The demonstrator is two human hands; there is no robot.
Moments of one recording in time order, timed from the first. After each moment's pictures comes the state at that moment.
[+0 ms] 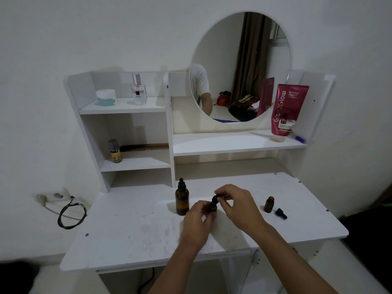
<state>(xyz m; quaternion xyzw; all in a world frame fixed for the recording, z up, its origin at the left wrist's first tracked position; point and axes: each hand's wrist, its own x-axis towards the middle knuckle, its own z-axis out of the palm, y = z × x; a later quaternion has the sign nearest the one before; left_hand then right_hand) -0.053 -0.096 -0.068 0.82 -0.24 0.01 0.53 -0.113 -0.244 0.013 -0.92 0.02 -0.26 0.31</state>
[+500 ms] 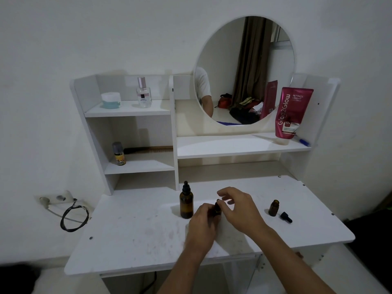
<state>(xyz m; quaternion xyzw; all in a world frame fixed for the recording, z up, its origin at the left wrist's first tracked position) -0.054 -0.097 -0.067 0.82 -0.24 0.01 0.52 -0.106 -0.237 0.009 -0.92 0.06 -0.22 0.32</state>
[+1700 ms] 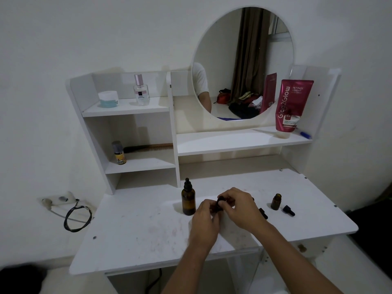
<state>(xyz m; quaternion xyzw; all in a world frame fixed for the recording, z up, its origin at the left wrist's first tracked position) -0.055 -0.097 -0.066 0.83 -0.24 0.02 0.51 -0.101 -0.238 -0.005 -0.92 0.09 -0.17 0.34</state>
